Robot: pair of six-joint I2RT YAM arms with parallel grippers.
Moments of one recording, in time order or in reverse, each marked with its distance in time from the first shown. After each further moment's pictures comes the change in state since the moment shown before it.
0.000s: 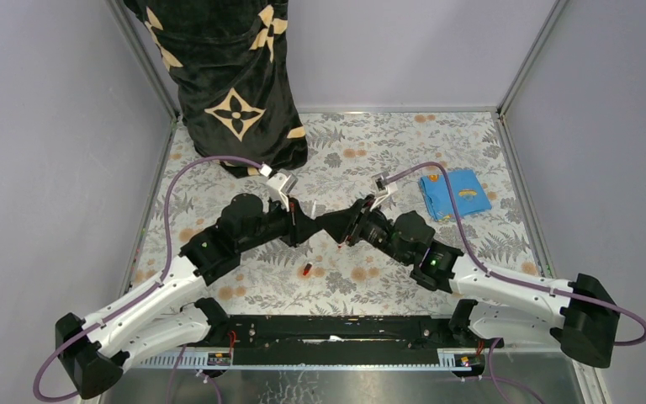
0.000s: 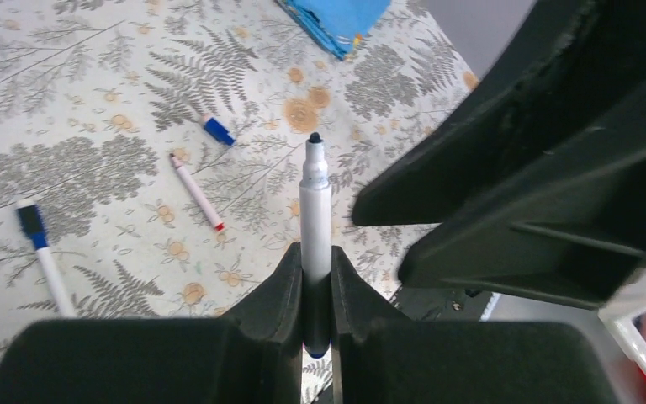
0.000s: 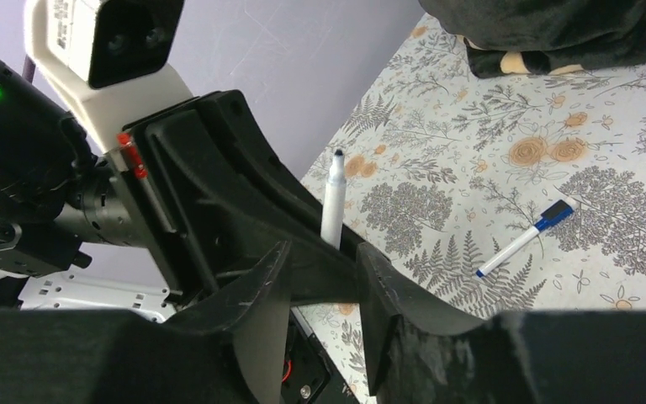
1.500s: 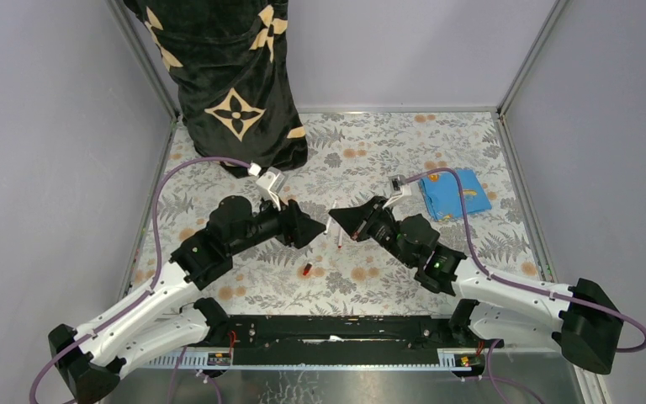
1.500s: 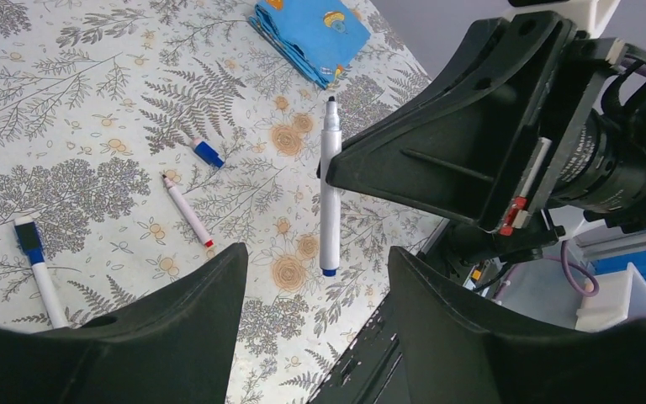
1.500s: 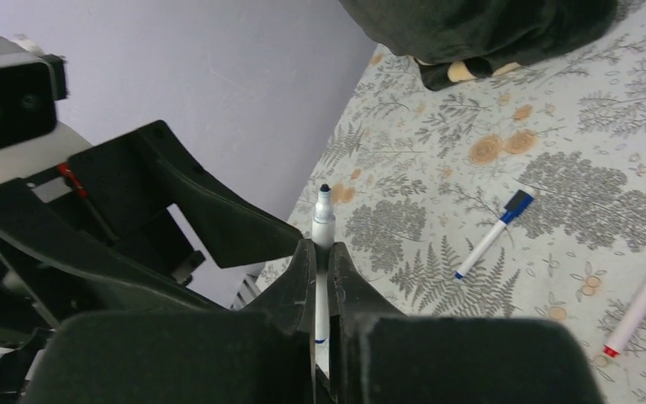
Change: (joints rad) left arm 0.013 -0.072 0.001 0.003 -0.013 -0.022; right arm -0.047 -0.048 -0.087 0.018 0.109 0.126
